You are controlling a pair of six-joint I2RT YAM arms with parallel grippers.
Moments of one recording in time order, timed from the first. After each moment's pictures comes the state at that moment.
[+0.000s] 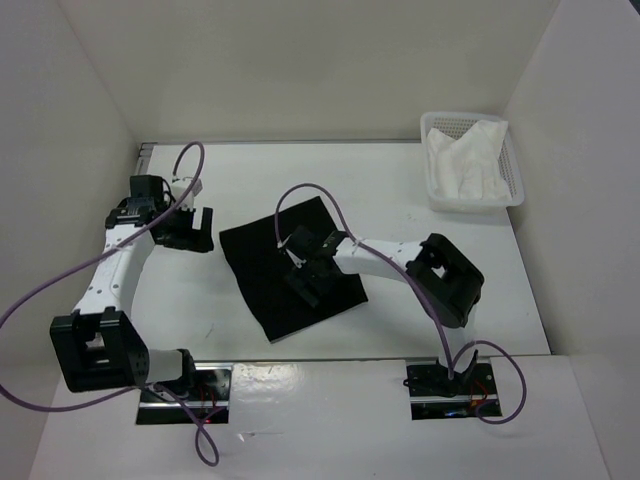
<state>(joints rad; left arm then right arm) 0.14 1.30 1.09 -0.79 0.27 0.23 0.92 1.90 1.26 -0.59 0.09 0.05</state>
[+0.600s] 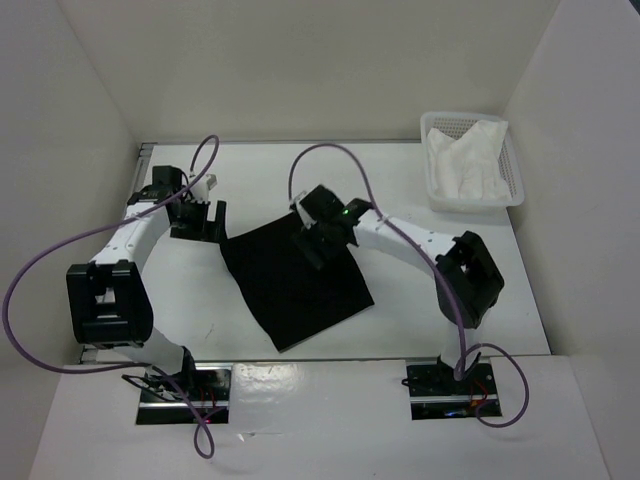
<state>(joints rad) 0.08 1.54 1.17 -0.71 0.31 0.17 0.84 1.81 1.37 -0.69 0.12 -0.02</state>
